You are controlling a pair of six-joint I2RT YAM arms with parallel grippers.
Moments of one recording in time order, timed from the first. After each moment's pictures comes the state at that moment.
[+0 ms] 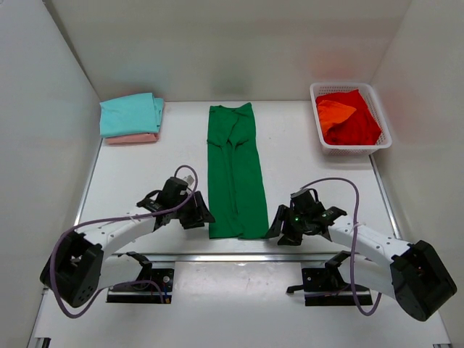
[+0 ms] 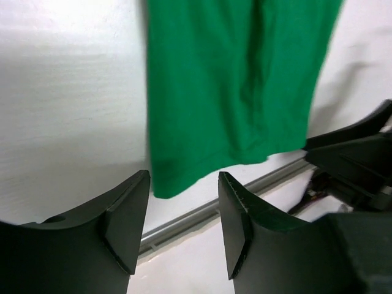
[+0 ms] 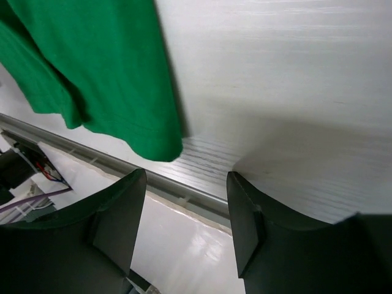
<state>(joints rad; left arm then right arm) -0.54 1.16 0.50 -0.25 0.30 -0.84 0.58 1.05 0.40 -0.41 -0.33 0.91</state>
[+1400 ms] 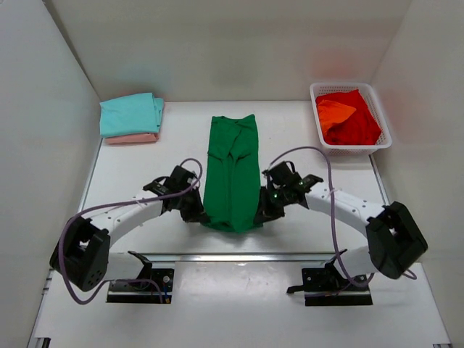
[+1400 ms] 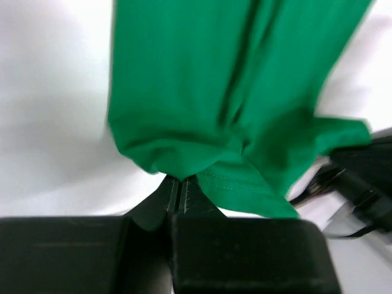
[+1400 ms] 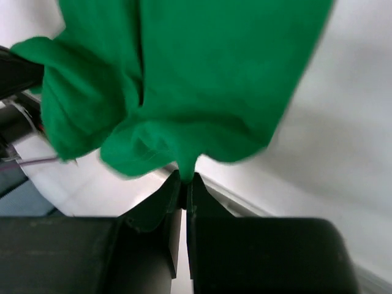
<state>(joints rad) -0.58 1.29 0.68 -0.52 0.28 -0.84 0.66 1.36 0.78 -0.52 -0.41 0.68</state>
